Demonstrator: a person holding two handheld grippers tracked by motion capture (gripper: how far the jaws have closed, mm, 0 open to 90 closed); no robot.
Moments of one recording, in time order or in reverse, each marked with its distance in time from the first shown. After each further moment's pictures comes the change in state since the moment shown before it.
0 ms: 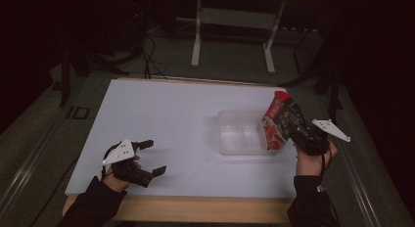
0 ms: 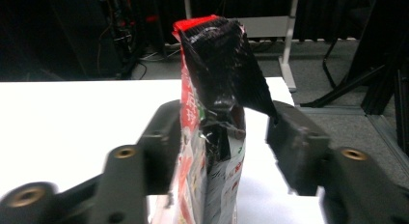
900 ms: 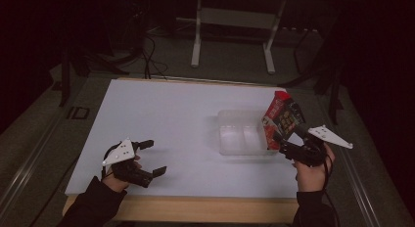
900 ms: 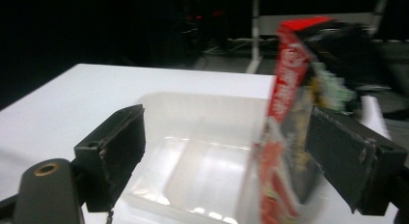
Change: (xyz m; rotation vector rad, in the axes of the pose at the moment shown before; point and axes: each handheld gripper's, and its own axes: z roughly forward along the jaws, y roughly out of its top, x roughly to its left) left arm -0.002 0.001 0.000 -0.001 -0.004 0.014; right arm 0.030 0.001 -0.034 0.027 0.271 -0.037
